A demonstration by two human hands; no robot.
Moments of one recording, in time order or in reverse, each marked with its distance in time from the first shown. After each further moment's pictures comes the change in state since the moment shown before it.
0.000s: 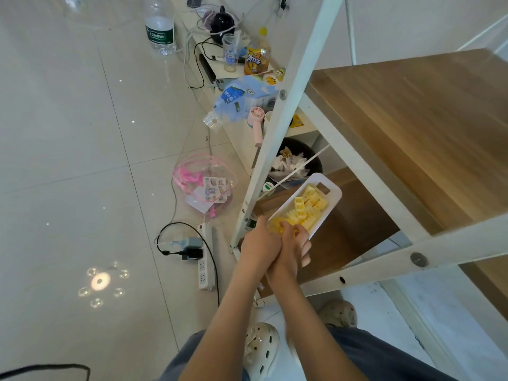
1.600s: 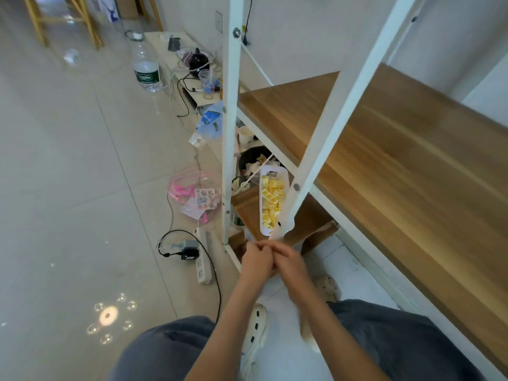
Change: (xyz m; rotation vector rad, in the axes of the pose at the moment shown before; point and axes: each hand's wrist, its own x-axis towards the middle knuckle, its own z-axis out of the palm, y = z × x) left_hand -0.133 0.008 0.051 -0.423 0.020 -0.125; right_hand -0.097 0.070 -0.103 0.770 -0.368 -0.053
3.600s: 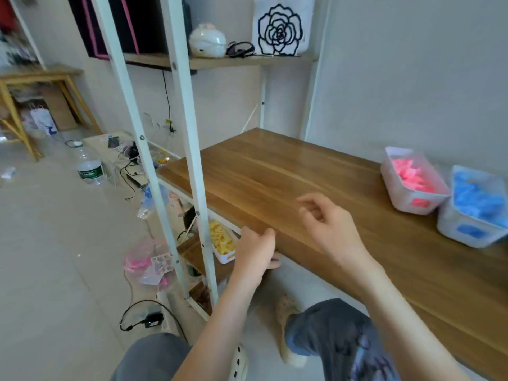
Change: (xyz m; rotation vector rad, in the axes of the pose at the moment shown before) left_hand -0.219 0.107 0.087 0.121 -0.212 0.244; right_hand -0.230 -0.119 -0.188 -0.378 0.545 -0.542
